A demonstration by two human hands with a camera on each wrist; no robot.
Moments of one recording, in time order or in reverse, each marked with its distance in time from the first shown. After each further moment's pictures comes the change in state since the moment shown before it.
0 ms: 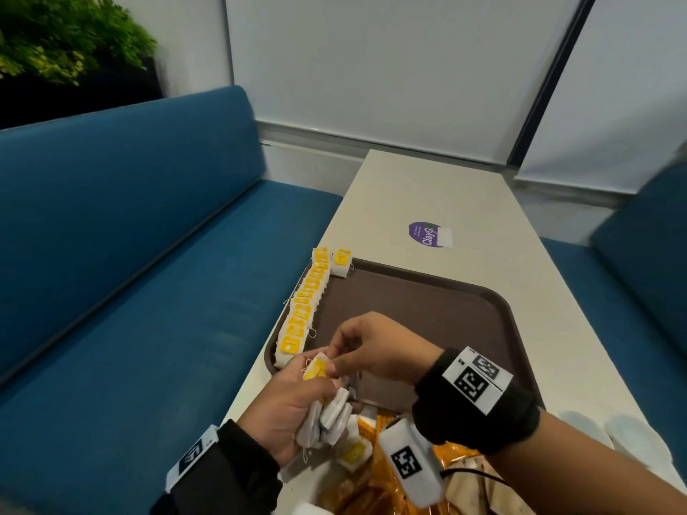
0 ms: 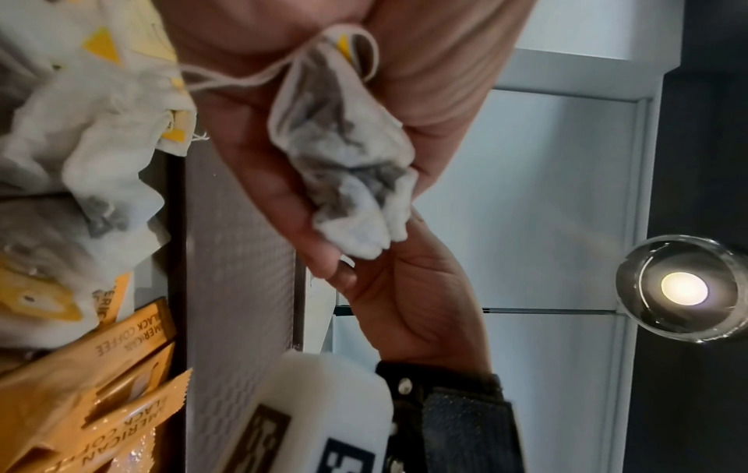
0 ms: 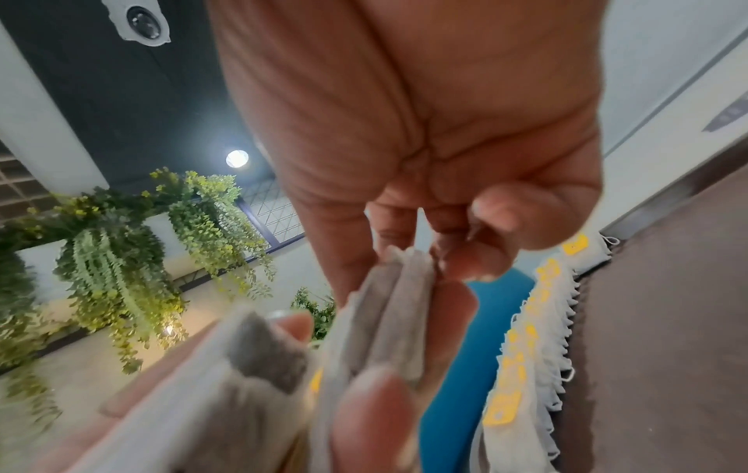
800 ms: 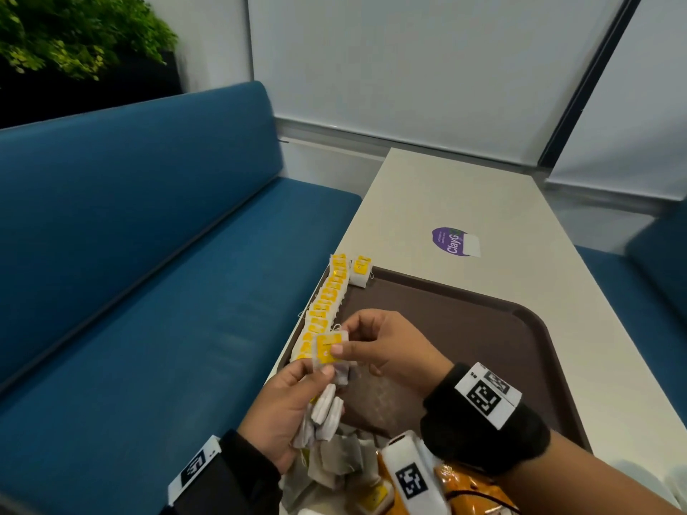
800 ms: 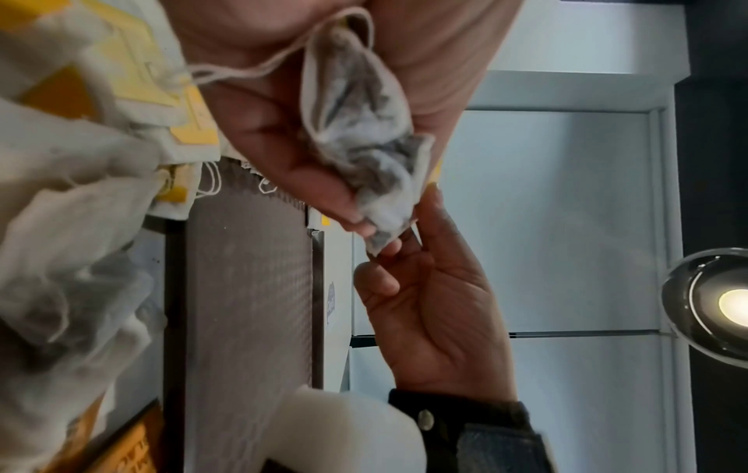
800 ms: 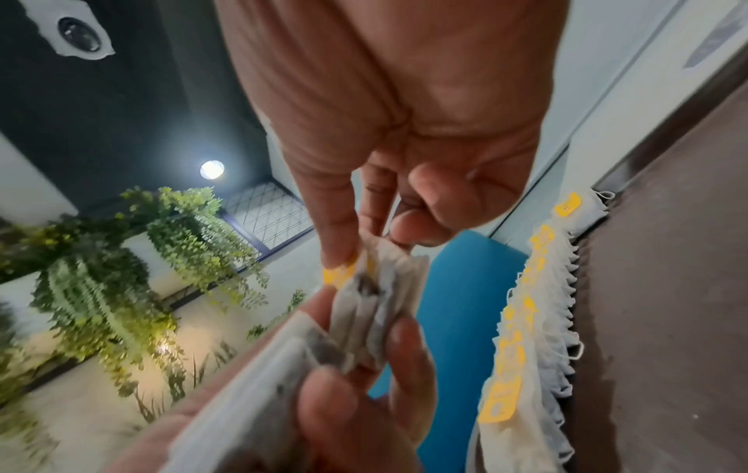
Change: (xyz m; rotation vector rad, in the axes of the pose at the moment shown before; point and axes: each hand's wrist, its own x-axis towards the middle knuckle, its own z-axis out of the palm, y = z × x) left_hand 0.030 0.011 -0.017 -0.122 0.181 0.099; right_hand 0.037 0.006 -0.001 0.544 0.104 -0.065
